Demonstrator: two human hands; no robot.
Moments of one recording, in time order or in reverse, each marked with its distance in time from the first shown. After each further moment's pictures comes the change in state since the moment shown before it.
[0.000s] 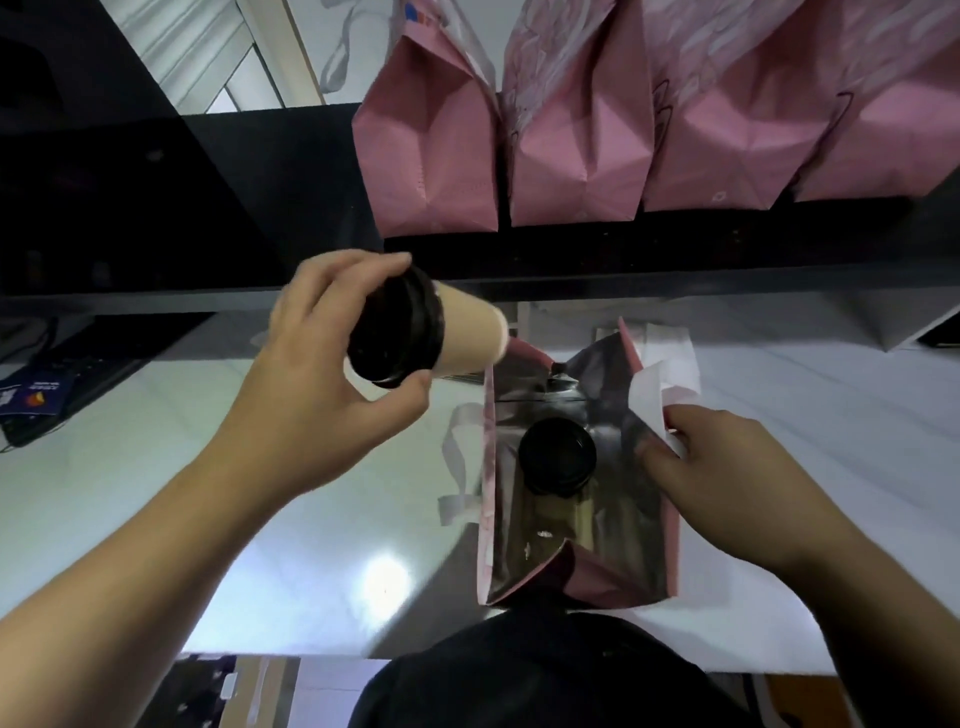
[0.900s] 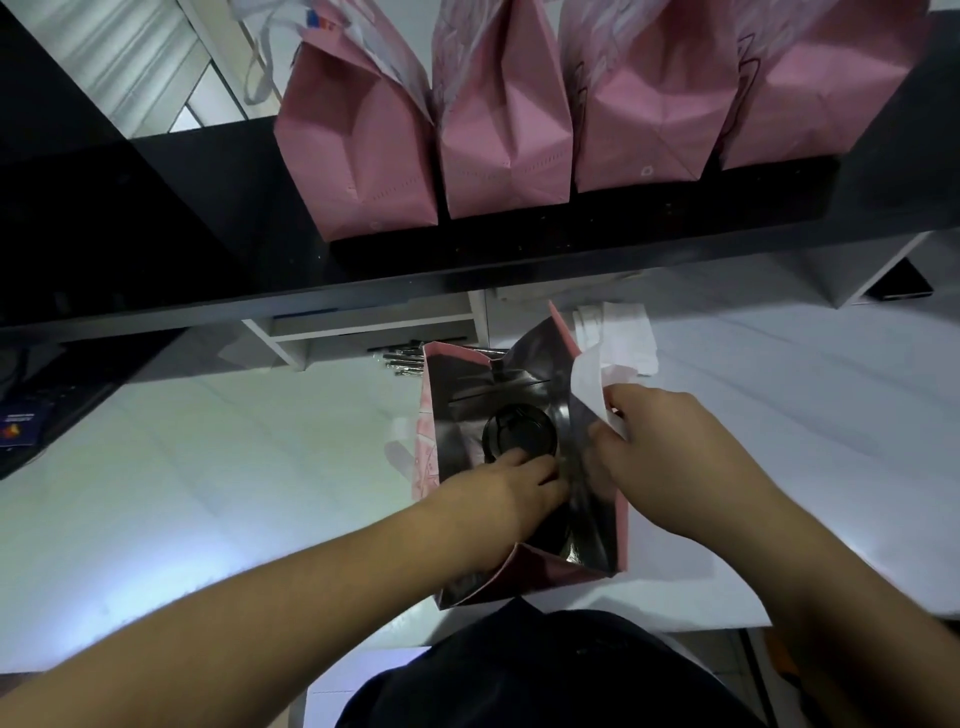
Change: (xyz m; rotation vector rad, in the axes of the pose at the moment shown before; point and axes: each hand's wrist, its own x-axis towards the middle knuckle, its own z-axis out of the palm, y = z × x) left_hand -0.039 0.072 0.167 0.402 -0.889 0.506; right_hand -0.012 0.011 -0.003 0.012 0.043 -0.032
